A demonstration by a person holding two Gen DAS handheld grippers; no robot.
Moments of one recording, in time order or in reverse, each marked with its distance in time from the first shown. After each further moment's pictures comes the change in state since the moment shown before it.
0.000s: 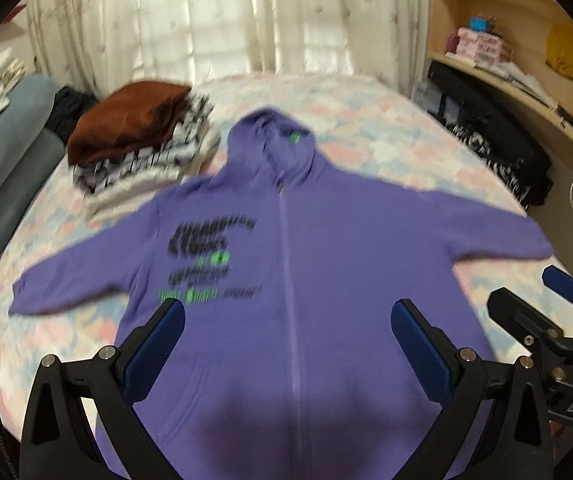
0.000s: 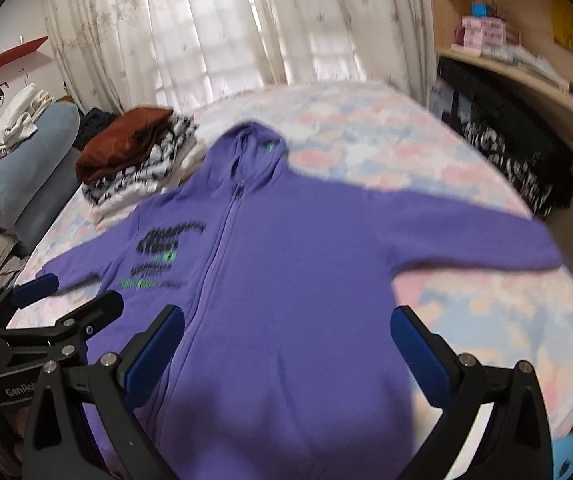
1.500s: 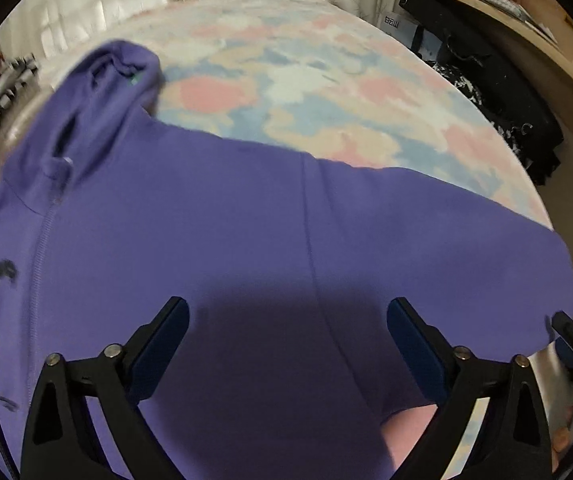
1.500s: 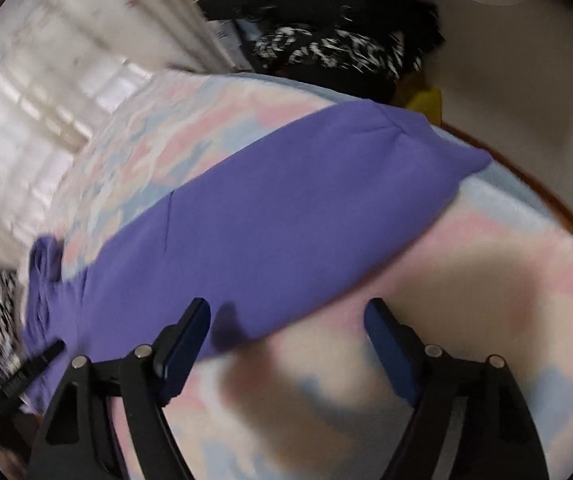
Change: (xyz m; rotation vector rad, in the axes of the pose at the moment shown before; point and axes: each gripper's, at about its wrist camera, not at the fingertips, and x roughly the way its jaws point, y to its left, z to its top) left arm 0.282 -0.198 0.070 -0.005 0.280 -0.166; right arm 0.120 -0.363 -0.022 0.682 0.089 -0.197
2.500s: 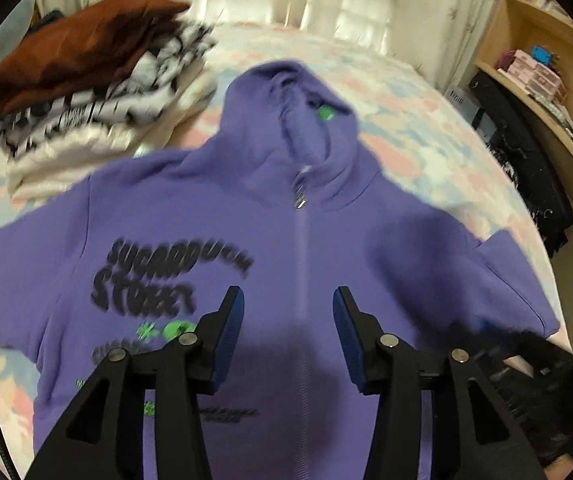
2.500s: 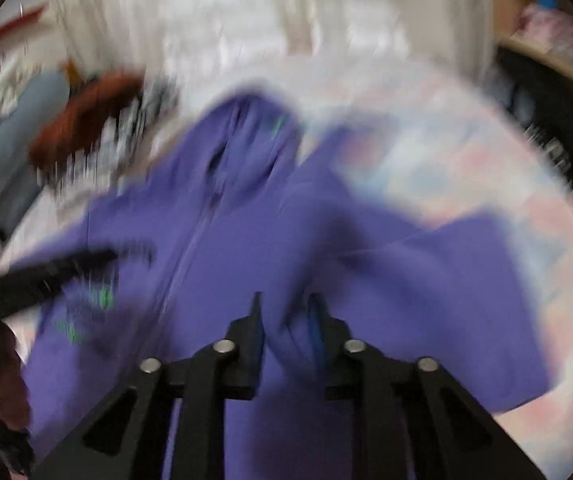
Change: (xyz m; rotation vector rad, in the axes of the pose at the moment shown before) left arm -0.100 0.241 -0.028 -0.195 -0.106 0.024; right arm 0.028 0.335 -0.154 -0.812 0.119 0.204
